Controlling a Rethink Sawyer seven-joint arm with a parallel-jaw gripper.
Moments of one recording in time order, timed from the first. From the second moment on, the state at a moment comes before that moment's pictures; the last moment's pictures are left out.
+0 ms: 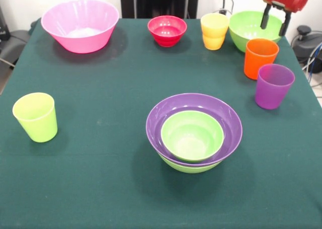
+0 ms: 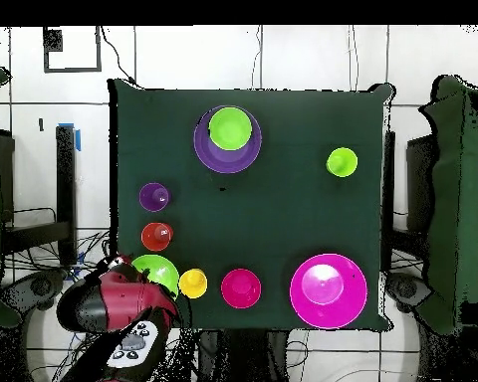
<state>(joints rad) 0.38 -0.60 -0.11 2.03 0.28 0.04 2.65</state>
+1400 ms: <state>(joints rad) 0.39 -0.51 -0.10 2.03 0.27 -0.10 2.65</state>
